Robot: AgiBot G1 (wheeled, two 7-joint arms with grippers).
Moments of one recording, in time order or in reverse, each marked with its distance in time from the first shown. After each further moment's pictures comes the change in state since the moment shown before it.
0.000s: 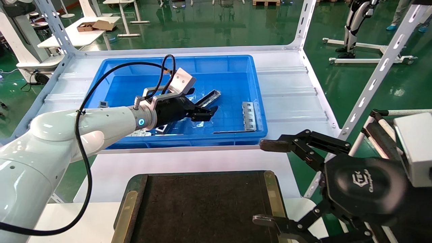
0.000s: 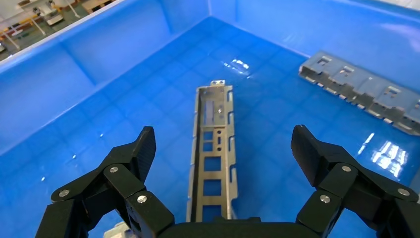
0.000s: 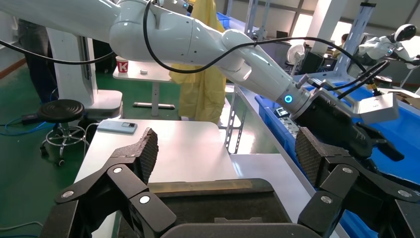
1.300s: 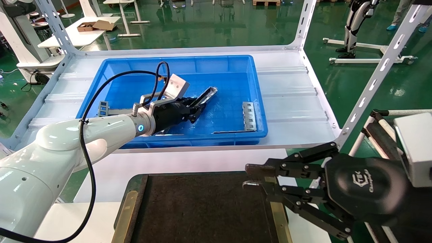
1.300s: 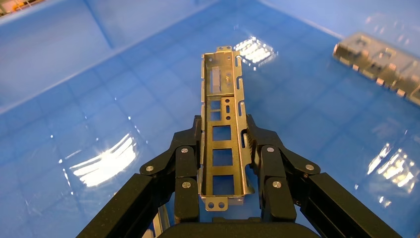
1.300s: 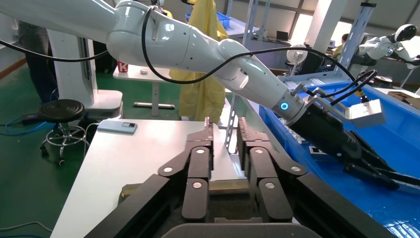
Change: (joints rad) left arm -0.003 0.003 0.178 0.039 -0.215 -0.095 -0.027; right arm 0.000 0.000 0.000 0.000 0.000 0.000 0.000
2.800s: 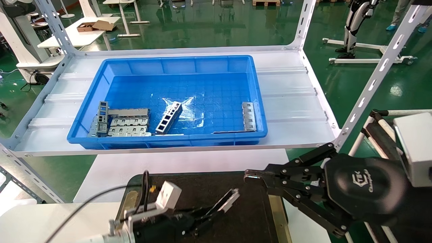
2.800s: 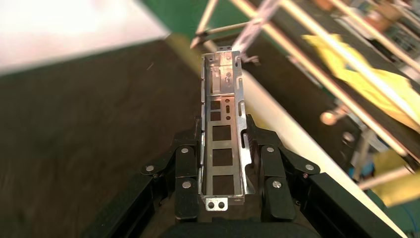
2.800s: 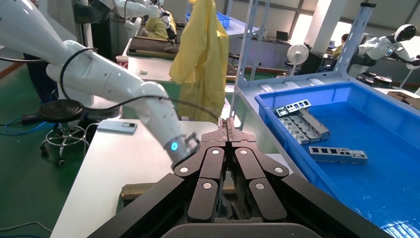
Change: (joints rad) left arm 0.671 -0.376 0.047 -0.784 -0.152 0.071 -0.450; right arm 0.000 0.000 0.000 0.000 0.000 0.000 0.000
